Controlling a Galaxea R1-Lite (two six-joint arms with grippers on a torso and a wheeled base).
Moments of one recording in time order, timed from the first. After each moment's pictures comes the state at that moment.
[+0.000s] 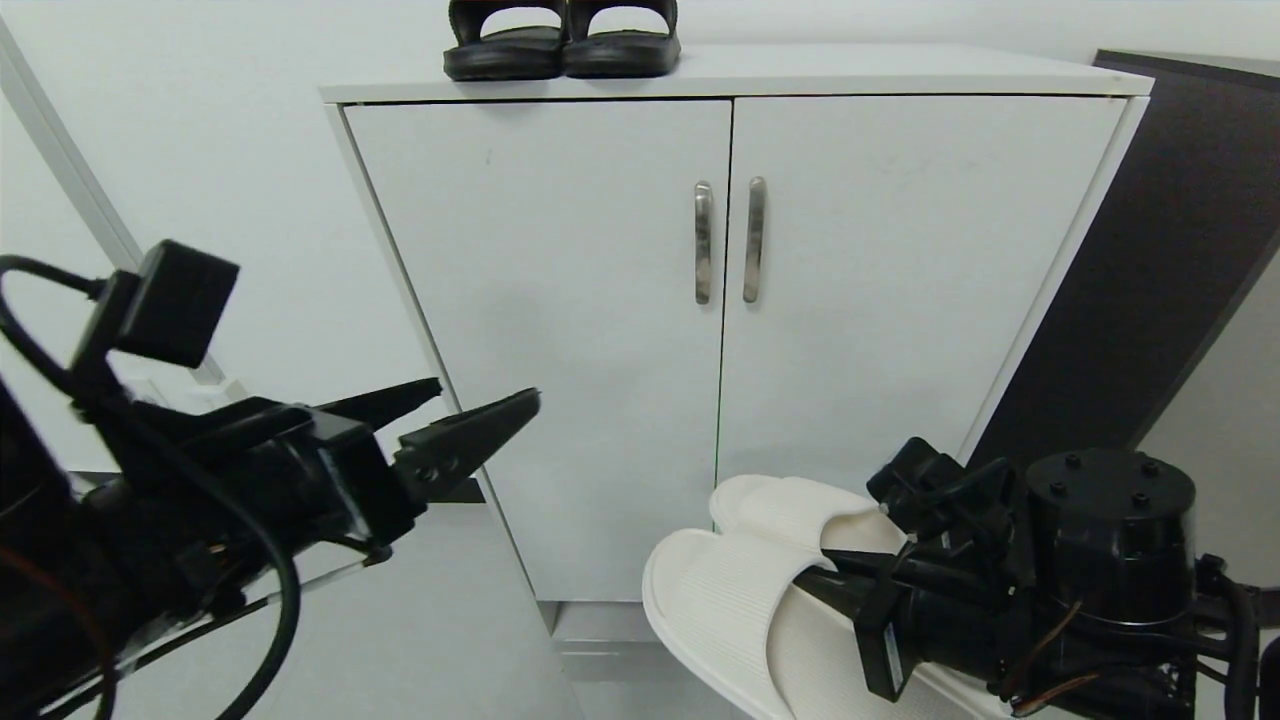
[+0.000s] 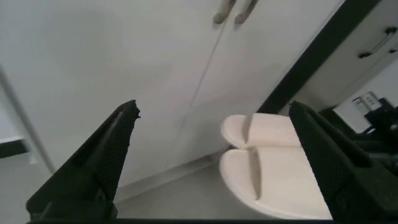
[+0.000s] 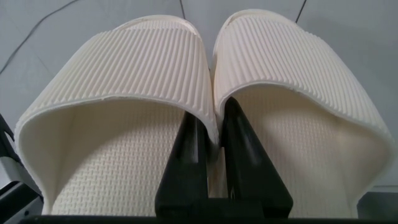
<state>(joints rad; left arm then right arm) -0.57 1.22 -0.55 -0.68 0.00 -0.19 0.79 1.62 -0.52 -0.78 0.05 0.00</state>
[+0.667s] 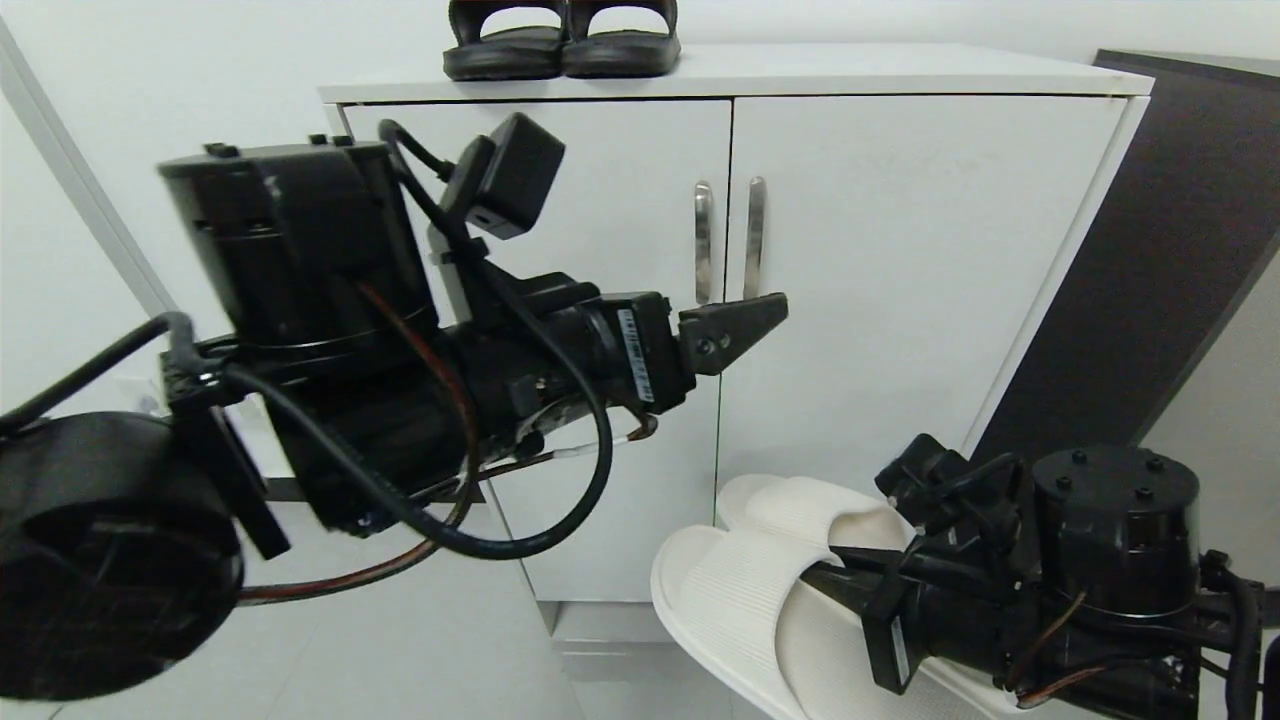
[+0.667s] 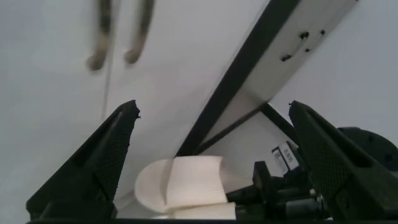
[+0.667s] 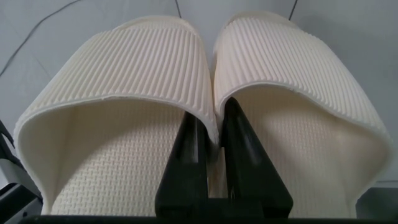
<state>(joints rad) -0.76 1.59 -0.98 -0.66 -0.10 -0.25 0.77 1.62 -0.51 -0.78 0.06 0.01</state>
